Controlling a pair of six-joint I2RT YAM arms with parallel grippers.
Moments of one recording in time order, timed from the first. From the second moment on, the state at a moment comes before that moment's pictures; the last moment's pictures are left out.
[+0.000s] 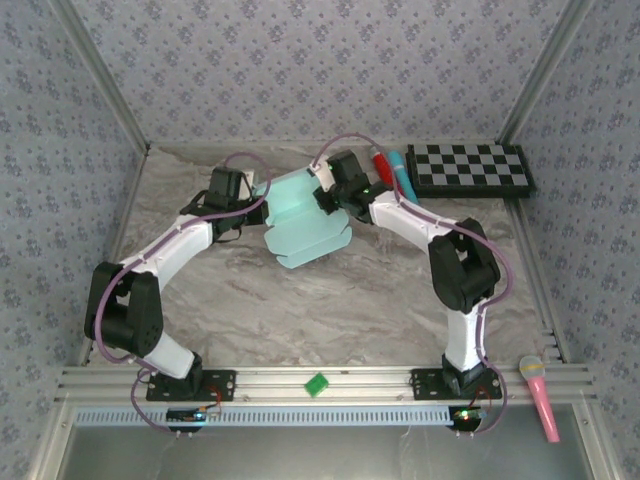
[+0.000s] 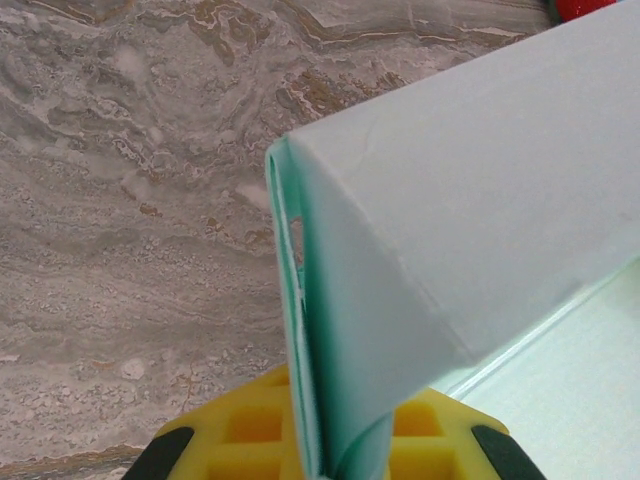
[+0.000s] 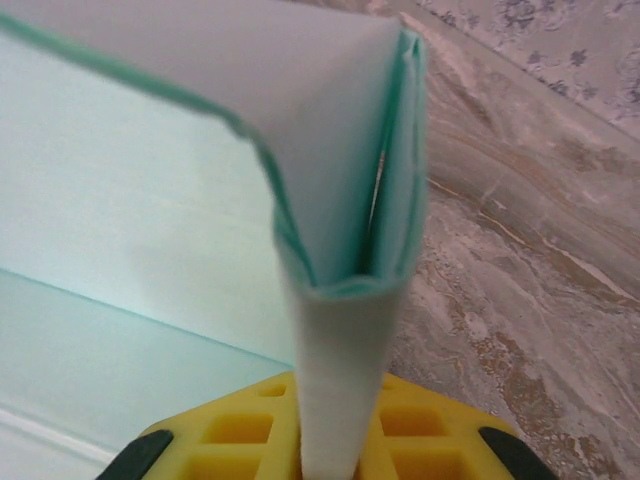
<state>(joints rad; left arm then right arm) -0.33 1.54 1.09 -0.32 0.16 -0.35 0.58 1.94 1.51 -0.25 0.01 -0.15</state>
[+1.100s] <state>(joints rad) -0.34 1.56 1.11 -0.30 0.17 -0.39 0.70 2.05 1.70 -0.41 0.51 0.06</state>
